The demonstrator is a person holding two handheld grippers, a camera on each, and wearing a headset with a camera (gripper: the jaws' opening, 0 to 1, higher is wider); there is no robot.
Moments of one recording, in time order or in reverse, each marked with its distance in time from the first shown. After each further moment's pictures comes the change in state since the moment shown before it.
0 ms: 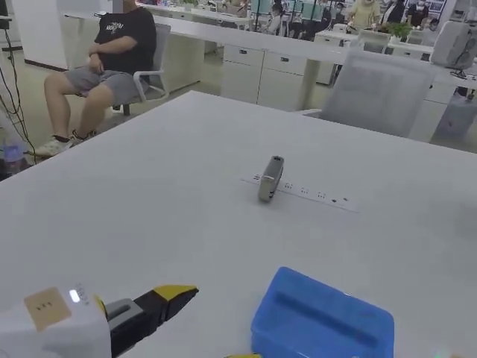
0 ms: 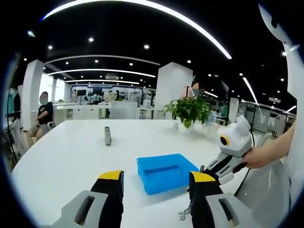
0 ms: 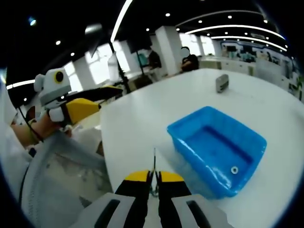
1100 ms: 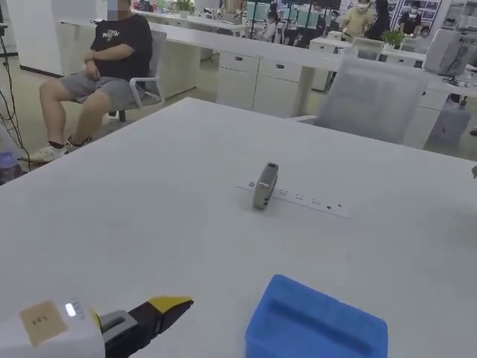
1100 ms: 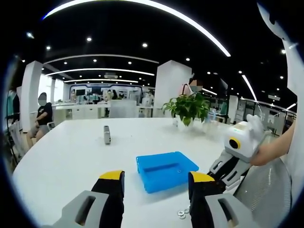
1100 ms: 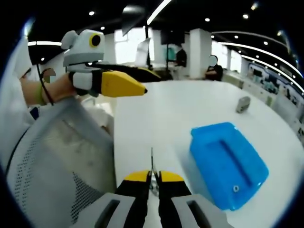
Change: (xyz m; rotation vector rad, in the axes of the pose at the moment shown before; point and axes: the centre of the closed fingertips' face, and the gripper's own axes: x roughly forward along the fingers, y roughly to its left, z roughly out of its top) left arm 0.001 -0.001 -0.003 0.014 0.018 -0.004; right arm 0.002 0.025 -0.009 -0.291 0.075 0.046
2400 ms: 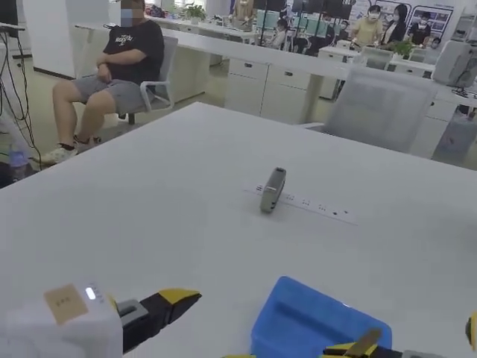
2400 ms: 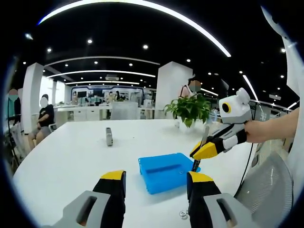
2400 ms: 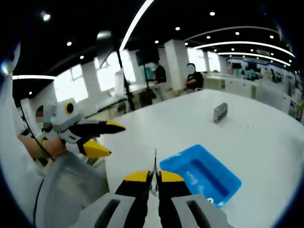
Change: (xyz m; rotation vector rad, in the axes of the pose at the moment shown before) left arm -0.003 0.004 0.002 0.008 -0.016 0.017; right arm -0.053 -0.059 0.068 0.199 -0.195 -0.060
